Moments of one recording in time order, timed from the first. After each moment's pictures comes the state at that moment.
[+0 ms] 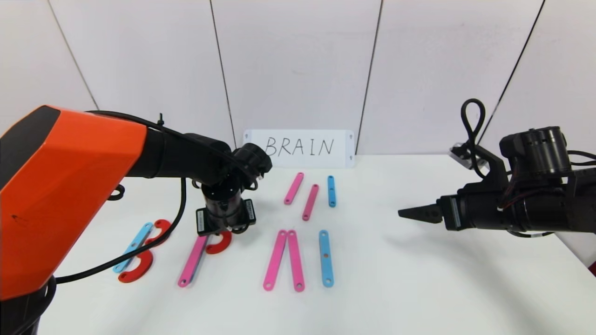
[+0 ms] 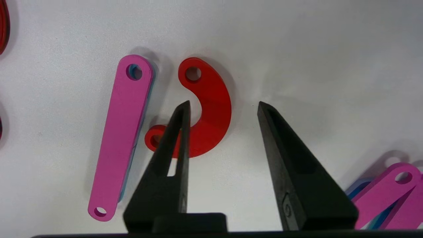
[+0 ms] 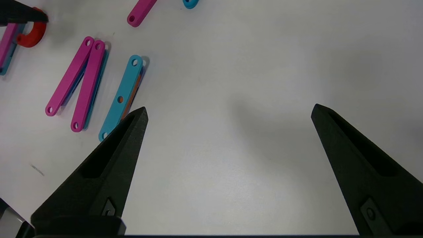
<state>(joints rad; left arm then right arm) -0.50 2.17 -1.63 0.69 0.32 -0.80 0.17 1.67 -0.85 -0.11 0.40 0.04</state>
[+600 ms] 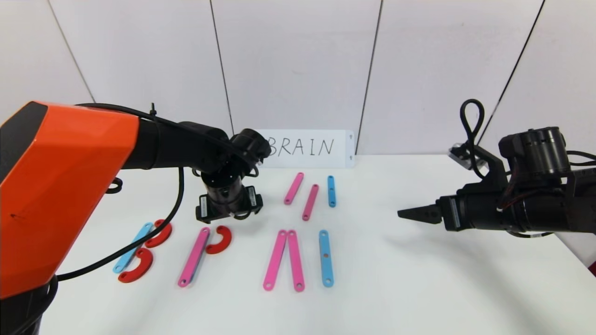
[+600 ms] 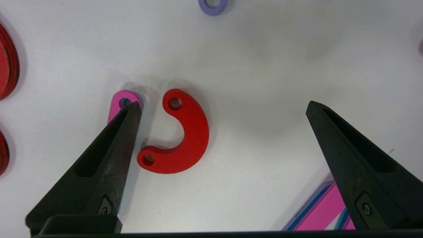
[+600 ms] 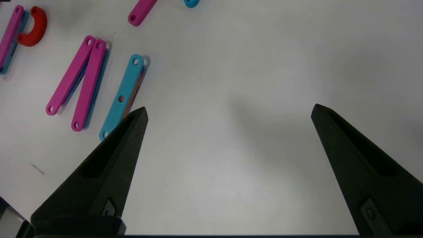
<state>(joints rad) -0.48 2.18 -1.73 0.70 0.32 -0.72 0.17 1.67 -0.85 -0.11 0.40 0.04</state>
